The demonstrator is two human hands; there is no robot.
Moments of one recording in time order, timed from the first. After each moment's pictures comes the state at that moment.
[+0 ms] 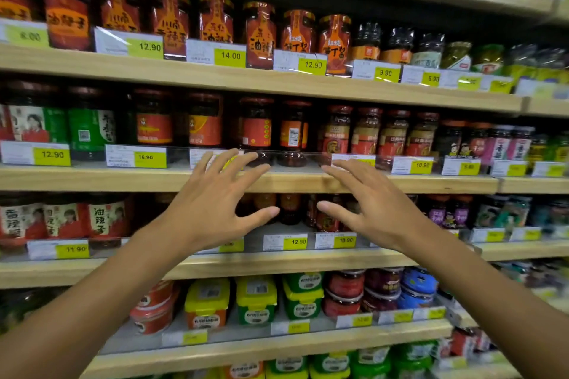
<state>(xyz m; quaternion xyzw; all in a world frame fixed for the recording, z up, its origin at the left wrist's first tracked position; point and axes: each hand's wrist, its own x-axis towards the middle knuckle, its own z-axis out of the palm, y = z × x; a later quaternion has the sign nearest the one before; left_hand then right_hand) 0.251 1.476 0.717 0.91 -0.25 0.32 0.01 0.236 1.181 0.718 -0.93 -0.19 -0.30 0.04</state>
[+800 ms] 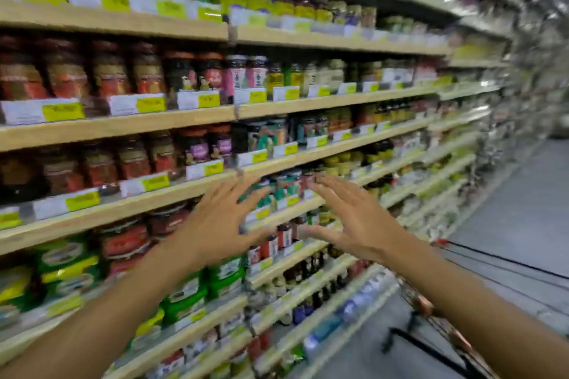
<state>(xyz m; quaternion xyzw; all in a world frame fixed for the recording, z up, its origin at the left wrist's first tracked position) 0.143 1.058 0.617 0.86 -0.49 0.14 0.04 -0.006 0.826 0.608 -0.98 0.04 -0.17 0.04</state>
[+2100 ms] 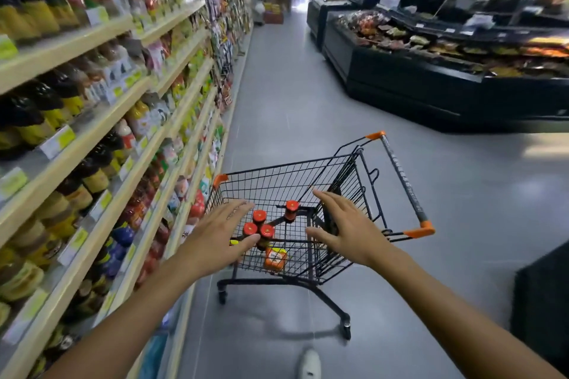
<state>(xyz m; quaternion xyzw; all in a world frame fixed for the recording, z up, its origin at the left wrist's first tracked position) 0.094 0.403 0.384 0.58 -0.80 -0.13 0.09 -0.204 0.393 0.396 -0.81 0.56 -0.12 0.13</state>
